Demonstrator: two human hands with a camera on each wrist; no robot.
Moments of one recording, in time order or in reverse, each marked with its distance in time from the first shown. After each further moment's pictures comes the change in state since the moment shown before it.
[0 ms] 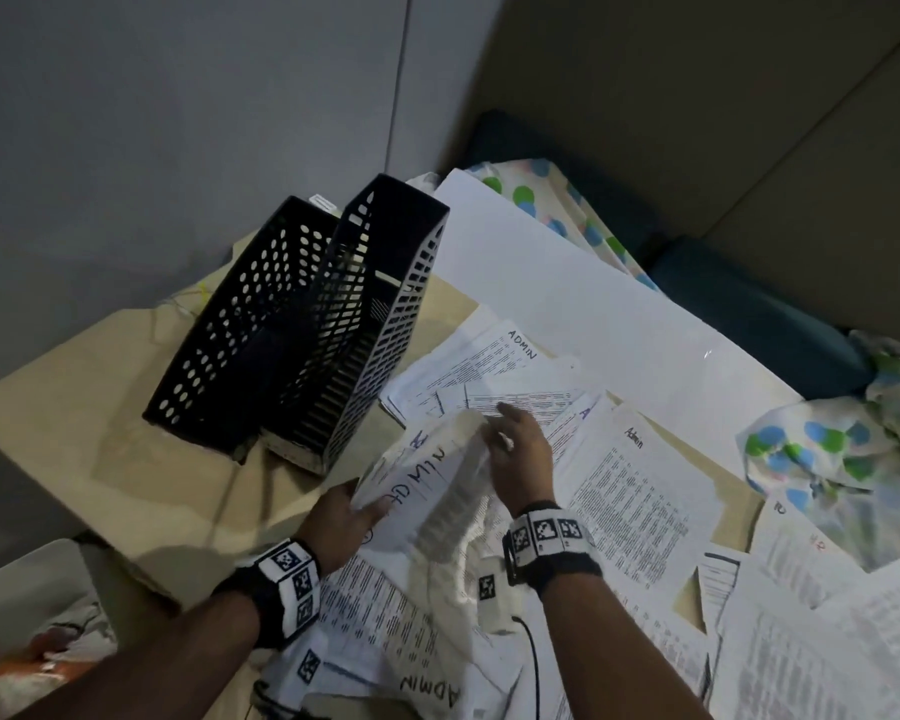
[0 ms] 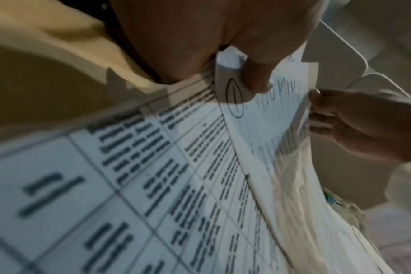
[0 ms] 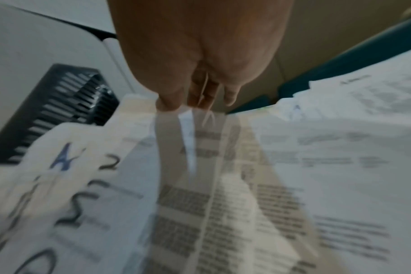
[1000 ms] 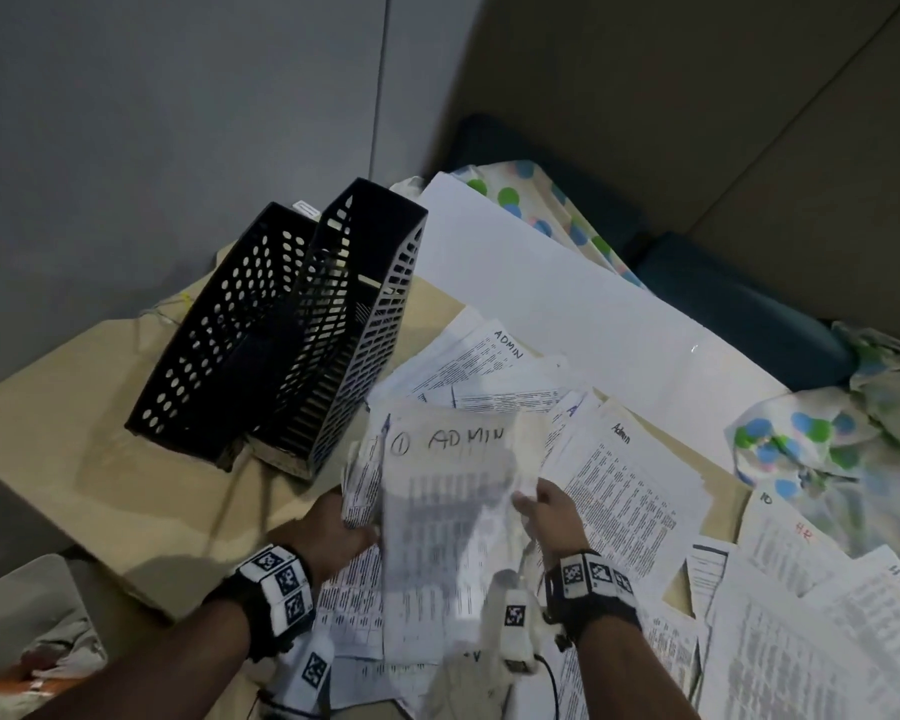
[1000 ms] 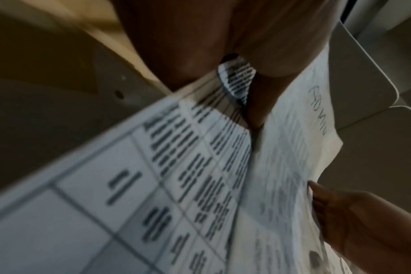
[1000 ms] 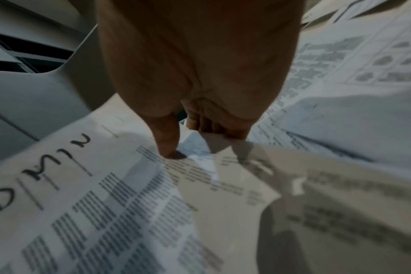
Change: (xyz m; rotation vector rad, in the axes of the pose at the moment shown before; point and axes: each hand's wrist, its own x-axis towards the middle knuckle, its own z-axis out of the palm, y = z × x) left_hand 0.007 -0.012 0.004 0.282 -0.017 -0.122; right_hand -0.041 0.074 -0.022 0.303 -0.117 0.574
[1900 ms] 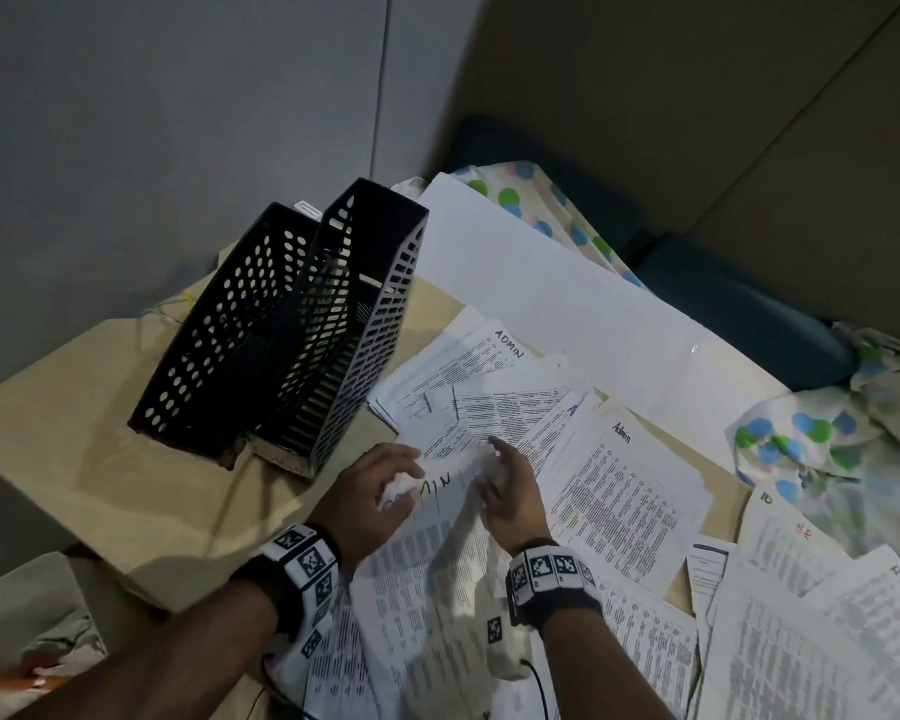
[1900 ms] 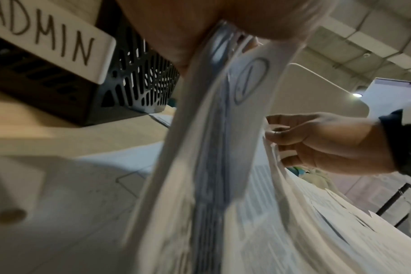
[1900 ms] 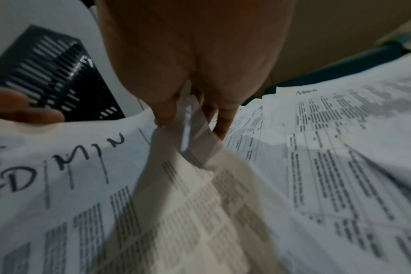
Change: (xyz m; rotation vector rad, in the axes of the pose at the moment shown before) left_hand -0.004 0.041 0.002 -0.004 0.178 0.796; right_hand -0.005 -0.019 0.035 -0.155 -0.039 -0.463
